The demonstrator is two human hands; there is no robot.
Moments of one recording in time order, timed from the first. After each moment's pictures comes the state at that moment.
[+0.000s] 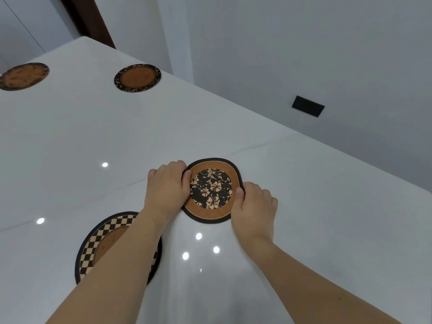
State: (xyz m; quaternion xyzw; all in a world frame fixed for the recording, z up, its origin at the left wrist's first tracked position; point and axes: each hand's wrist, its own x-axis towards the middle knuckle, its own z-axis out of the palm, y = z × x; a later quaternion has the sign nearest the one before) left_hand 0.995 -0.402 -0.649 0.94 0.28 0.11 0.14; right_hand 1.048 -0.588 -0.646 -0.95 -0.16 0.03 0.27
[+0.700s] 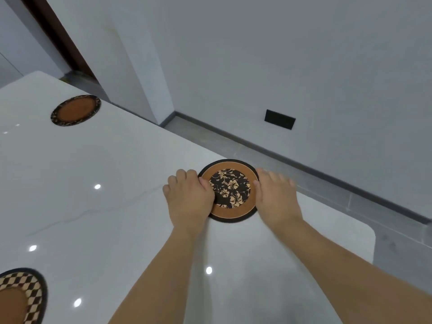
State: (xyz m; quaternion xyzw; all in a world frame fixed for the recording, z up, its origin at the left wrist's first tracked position) left_hand 1.189 -0.579 -0.647 0.90 0.40 0.11 0.11; right_hand 1.279 -0.738 -0.645 -0.95 -0.26 0.02 0.16
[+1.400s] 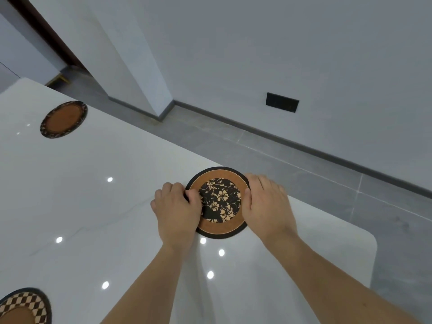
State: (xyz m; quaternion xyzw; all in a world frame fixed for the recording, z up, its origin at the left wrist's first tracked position) left_hand 1.194 -0.582 -0.645 0.88 0.42 0.14 0.18; right_hand 1.284 -0.739 -0.659 -0.94 -0.27 0.02 0.19
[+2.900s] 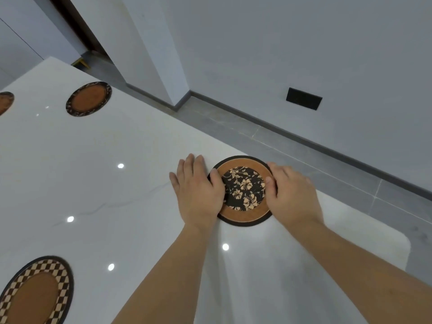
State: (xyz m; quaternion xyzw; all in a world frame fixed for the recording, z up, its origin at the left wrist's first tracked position) left_hand 1.195 -0.577 -0.653 0.89 0.42 0.11 0.17; right_hand 1.287 -0.738 -0.649 -0.94 -0.30 0.03 0.18
